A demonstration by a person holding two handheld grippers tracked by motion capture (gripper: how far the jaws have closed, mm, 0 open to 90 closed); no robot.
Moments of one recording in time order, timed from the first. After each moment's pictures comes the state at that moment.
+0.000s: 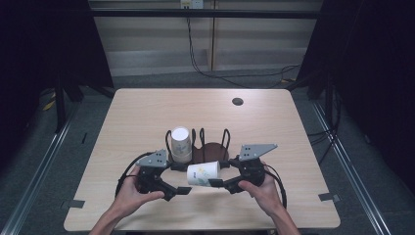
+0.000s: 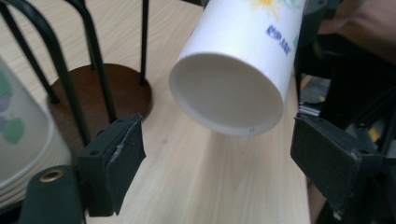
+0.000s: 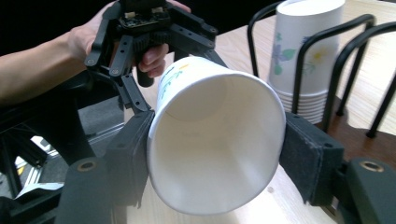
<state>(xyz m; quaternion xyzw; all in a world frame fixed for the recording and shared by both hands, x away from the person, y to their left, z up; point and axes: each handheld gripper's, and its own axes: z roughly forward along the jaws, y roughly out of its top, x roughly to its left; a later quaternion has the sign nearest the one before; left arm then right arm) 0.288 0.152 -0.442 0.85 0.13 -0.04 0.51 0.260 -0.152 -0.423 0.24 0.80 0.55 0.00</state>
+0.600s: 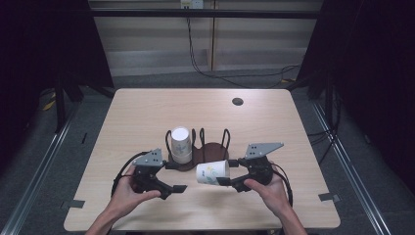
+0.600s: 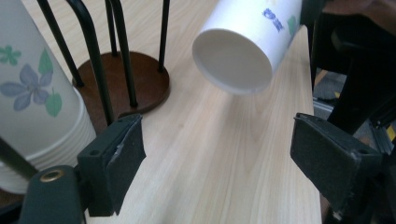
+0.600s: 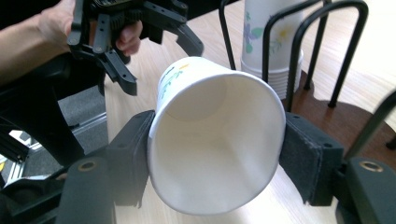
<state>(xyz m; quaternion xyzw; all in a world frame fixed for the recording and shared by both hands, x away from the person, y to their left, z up) 0.288 0.165 -0.440 0.86 0.15 -0.02 0.49 0.258 -0.170 -0.420 0.27 0.82 0.51 0.02</state>
